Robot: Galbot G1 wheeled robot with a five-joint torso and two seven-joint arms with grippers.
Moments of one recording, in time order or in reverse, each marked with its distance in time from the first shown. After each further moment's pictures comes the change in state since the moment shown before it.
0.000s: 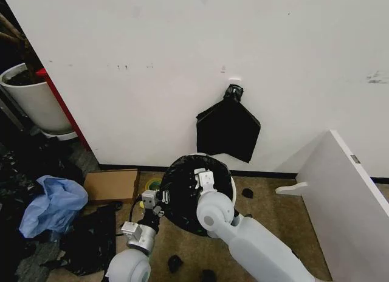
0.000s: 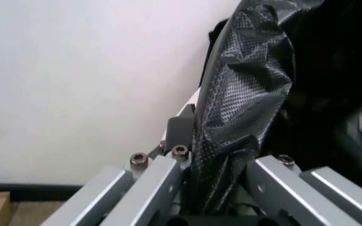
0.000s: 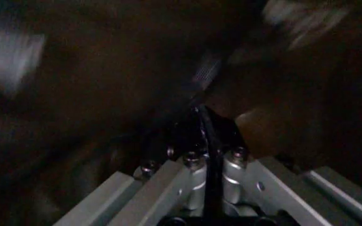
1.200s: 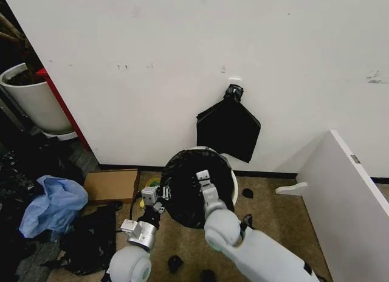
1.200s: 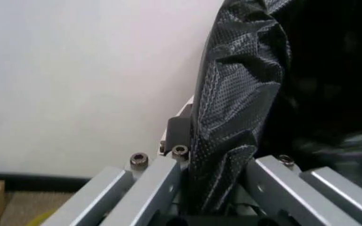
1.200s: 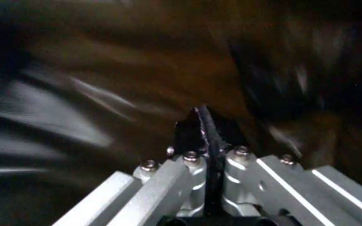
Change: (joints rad) left arm -0.002 -0.003 -0.006 0.015 -0.047 0.014 0.007; right arm -0.137 -0.129 -0.023 0.024 -0.622 0.507 -0.425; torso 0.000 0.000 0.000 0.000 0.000
